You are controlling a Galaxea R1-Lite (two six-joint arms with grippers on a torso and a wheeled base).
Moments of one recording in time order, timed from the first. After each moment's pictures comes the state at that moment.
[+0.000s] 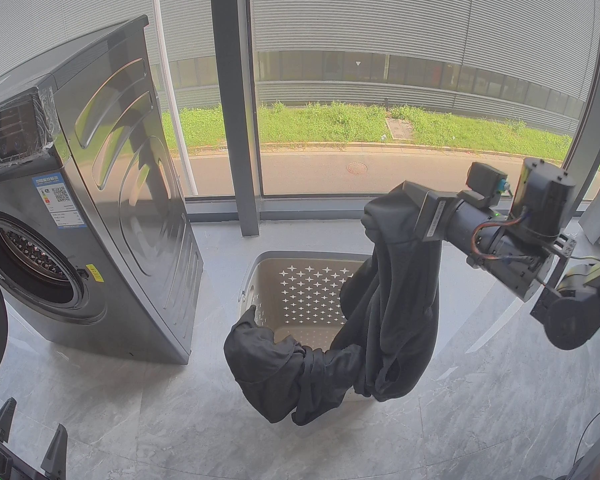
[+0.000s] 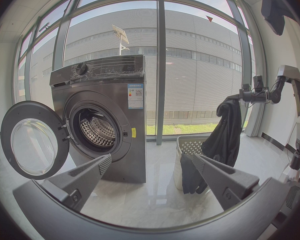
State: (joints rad) left arm 0.00 0.02 -0.02 0.00 -0.01 -0.01; right arm 0.55 1.76 -0.83 -1.00 -0.10 0.21
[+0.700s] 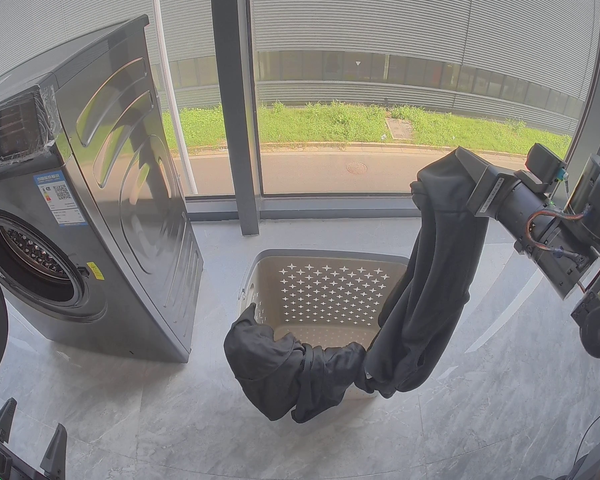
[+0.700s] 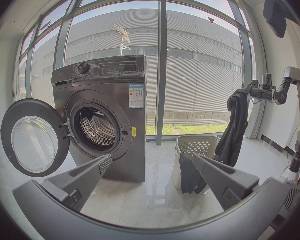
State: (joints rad) left arm 0.00 0.02 -0.02 0.00 -0.01 -0.03; right arm 0.50 1.61 -0.71 -1.16 -0.15 0.17
